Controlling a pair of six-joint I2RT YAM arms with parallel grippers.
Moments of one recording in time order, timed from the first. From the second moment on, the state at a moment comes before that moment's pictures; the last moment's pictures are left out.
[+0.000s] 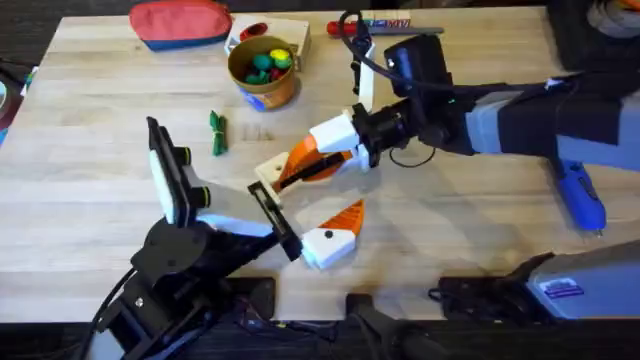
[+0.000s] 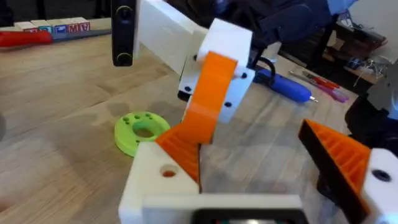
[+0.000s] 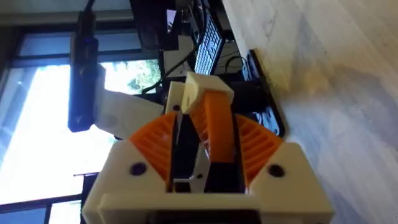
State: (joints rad) left arm -0.72 0.01 0.02 -0.10 0.27 -0.27; right arm 0.53 1.66 0.82 0.10 -1.34 0.81
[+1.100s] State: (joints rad) left arm -0.72 0.01 0.02 -0.10 0.28 -0.20; right arm 0.27 1.66 1.14 -0.76 -0.64 0.00
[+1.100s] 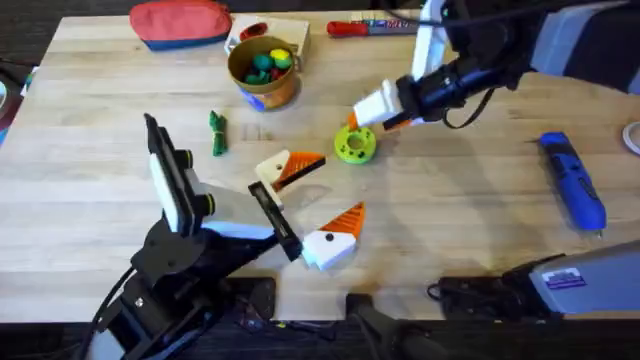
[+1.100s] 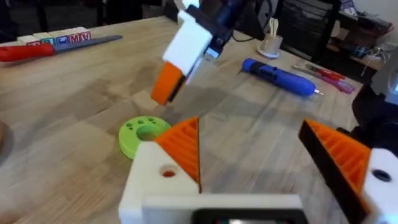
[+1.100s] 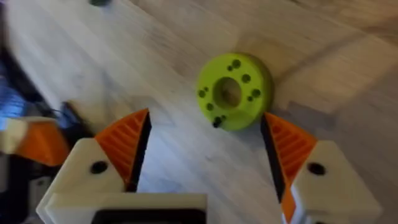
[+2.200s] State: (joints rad) left arm -0.72 0.01 0.02 -0.10 0.29 -0.19; right arm 0.56 1.71 1.15 -0.78 -0.19 -0.22
